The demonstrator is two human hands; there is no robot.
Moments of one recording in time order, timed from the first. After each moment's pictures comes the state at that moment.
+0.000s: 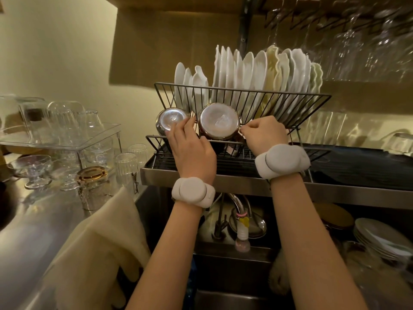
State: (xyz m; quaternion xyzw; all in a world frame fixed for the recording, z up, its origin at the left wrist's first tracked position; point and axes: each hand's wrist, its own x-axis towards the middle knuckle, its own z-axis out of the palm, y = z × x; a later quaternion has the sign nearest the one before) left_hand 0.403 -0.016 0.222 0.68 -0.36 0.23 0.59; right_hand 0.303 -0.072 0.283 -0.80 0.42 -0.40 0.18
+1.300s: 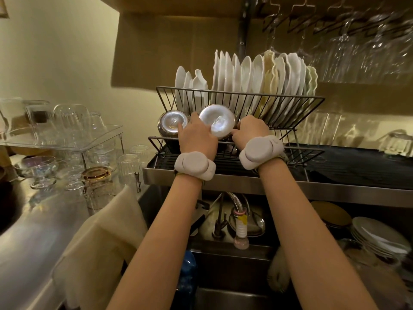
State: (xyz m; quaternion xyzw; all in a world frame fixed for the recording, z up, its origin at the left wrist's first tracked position) left_hand 0.410 -0.024 0.257 0.76 -0.40 0.20 0.47; right_hand 0.323 -0.082 0.294 -0.86 0.43 -0.27 0.08
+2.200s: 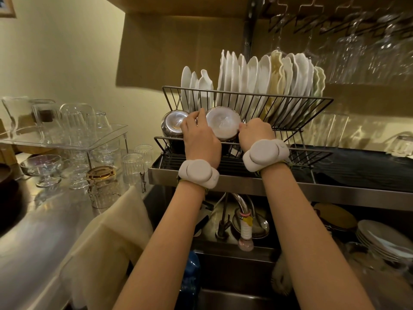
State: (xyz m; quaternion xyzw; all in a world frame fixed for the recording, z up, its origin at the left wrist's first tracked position) left_hand 0.417 -0.027 0.243 0.71 -0.41 0.25 0.52; right_hand 0.333 -0.090 0.284 -0.81 0.45 -0.33 0.16
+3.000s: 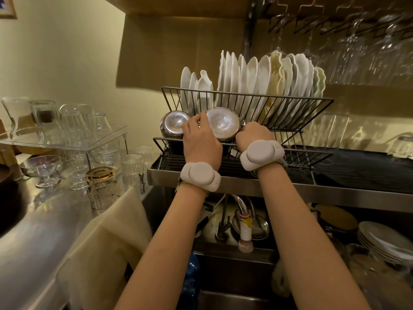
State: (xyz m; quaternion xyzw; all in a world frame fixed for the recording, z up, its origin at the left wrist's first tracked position) left_hand 0.418 -0.031 0.239 0.75 -0.40 0.27 0.45; right_hand 0.335 -0.094 0.281 -0.82 0.47 -0.30 0.13
